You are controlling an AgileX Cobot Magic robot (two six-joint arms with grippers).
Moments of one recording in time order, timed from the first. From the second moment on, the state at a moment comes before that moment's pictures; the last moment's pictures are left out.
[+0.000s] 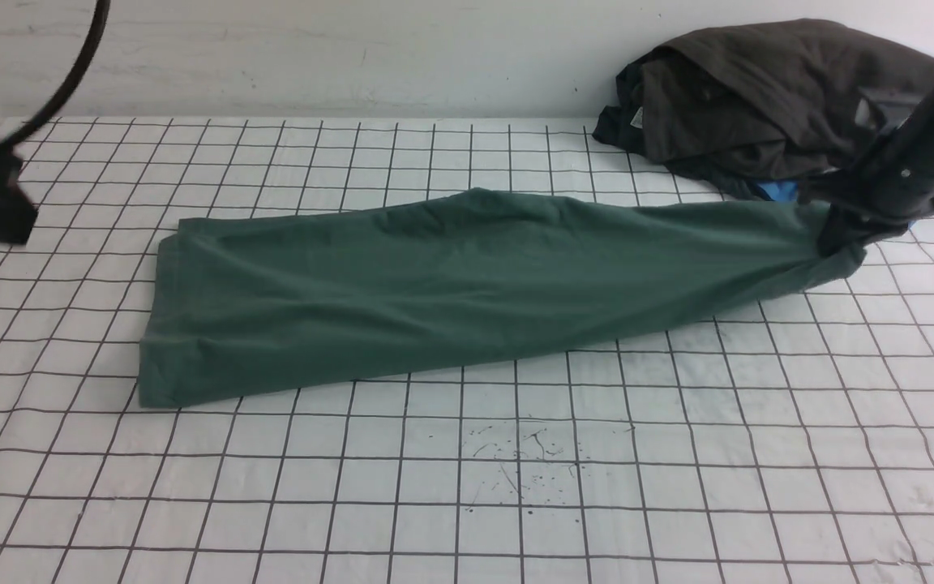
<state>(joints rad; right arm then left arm) -0.10 2.30 -2.09 0.18 1.23 -0.18 0.05 1.20 -1.33 -0.17 1.24 0.24</state>
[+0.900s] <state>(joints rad) 0.51 2.23 -2.11 0.38 0.92 -0.13 0.05 0.81 -0.61 -0.27 0.64 0.24</state>
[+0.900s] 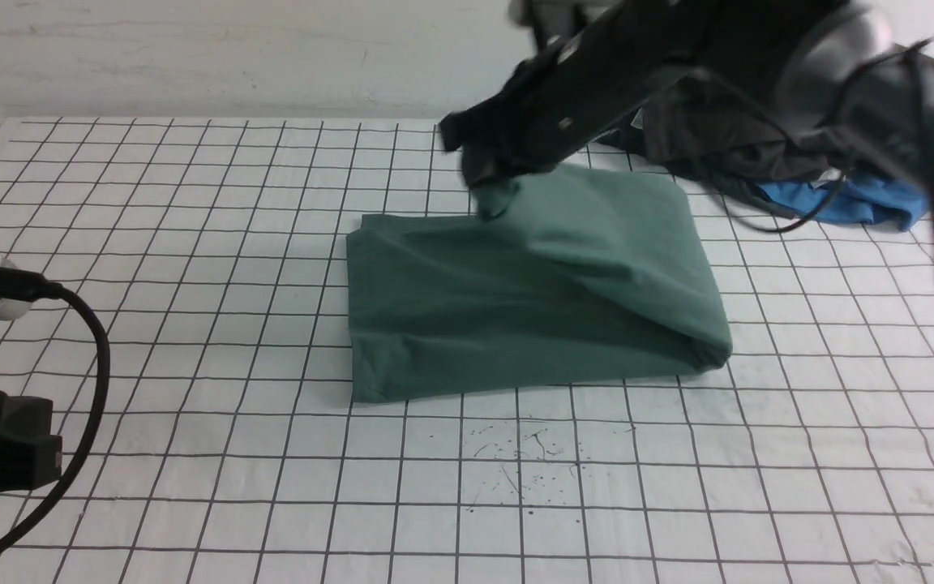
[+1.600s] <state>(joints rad) 0.55 2.26 -2.11 0.43 0.93 -0.40 0.05 0.81 -0.60 -0.28 0.65 0.24</state>
